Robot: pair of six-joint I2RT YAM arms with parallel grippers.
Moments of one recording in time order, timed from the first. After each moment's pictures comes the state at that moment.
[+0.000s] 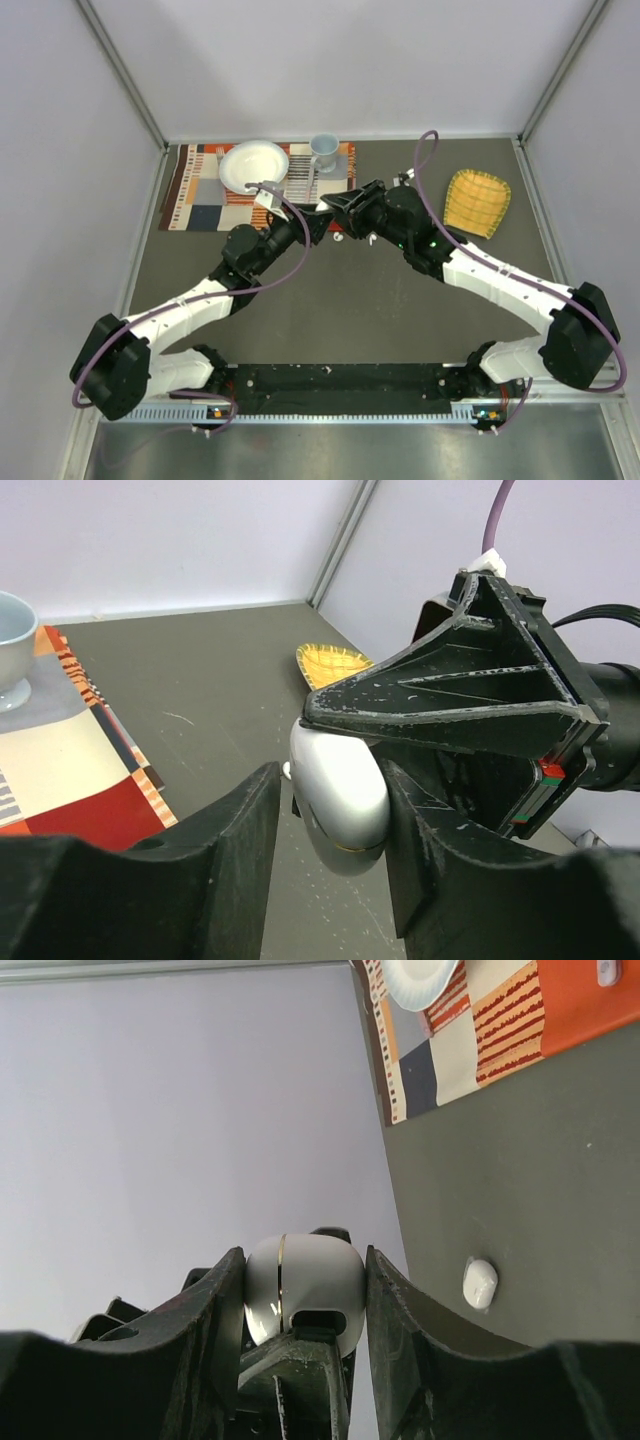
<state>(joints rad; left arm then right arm) -0.64 1.16 0.59 0.75 0.12 -0.46 0.77 1.33 0.99 0.09 0.05 1.52</state>
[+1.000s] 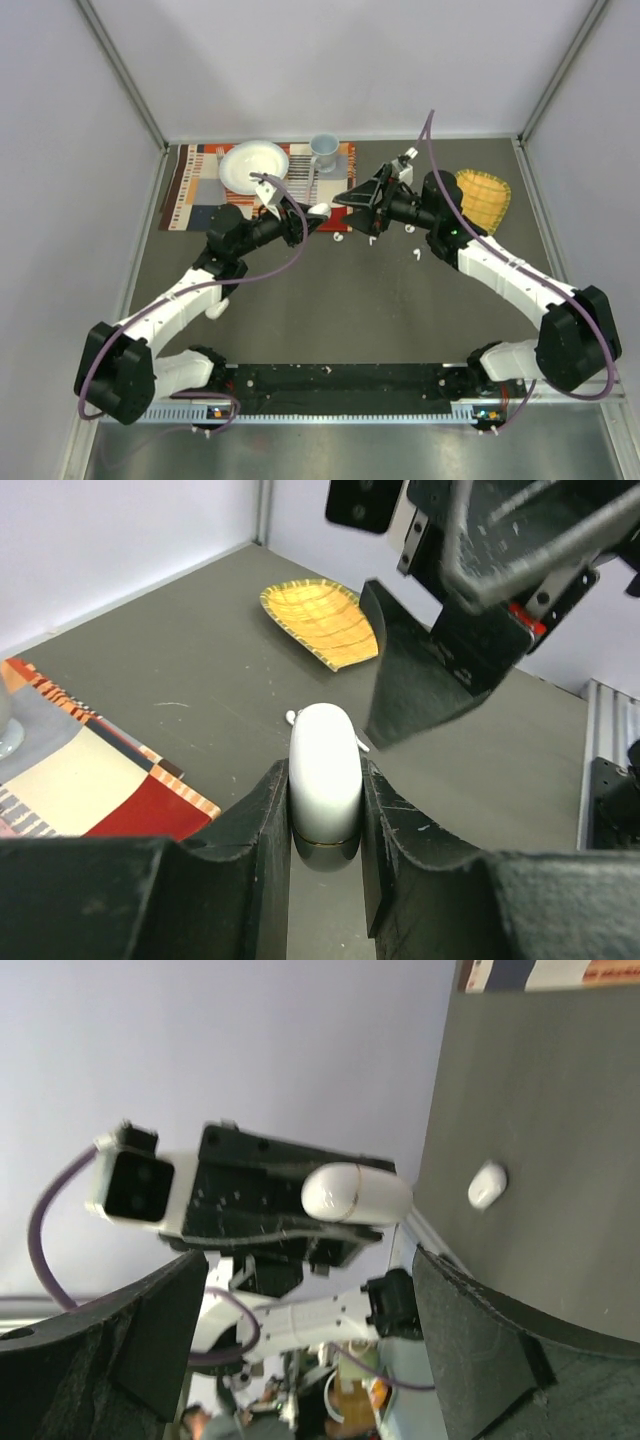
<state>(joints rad) -0.47 1.15 0.67 0.57 0.57 -0.24 0.51 1.33 0.95 0.27 -0.60 1.34</state>
